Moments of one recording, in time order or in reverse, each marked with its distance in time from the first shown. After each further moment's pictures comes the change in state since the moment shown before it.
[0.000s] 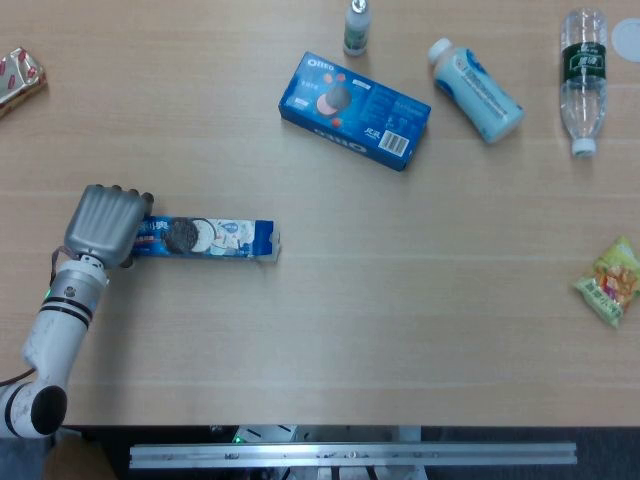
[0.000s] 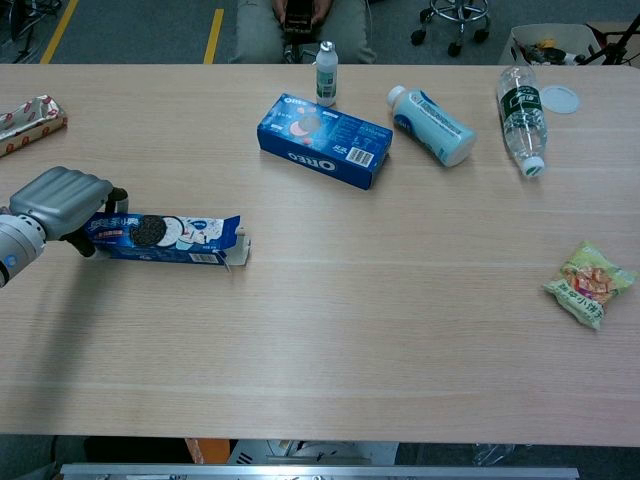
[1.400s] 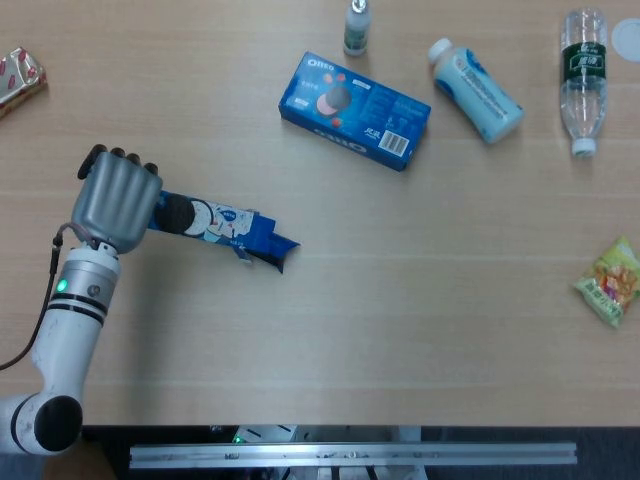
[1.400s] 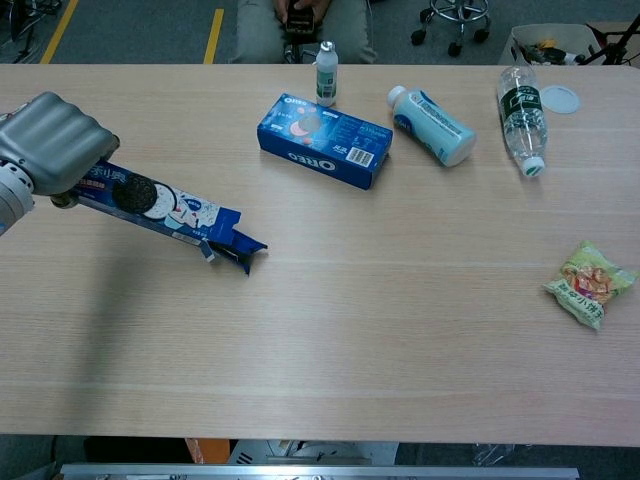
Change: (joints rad) left arm -0.130 0.152 0.000 -0.434 -0.159 0.280 0.690; right arm -0.015 -0.016 -0.001 0.050 0.003 0.020 0.056
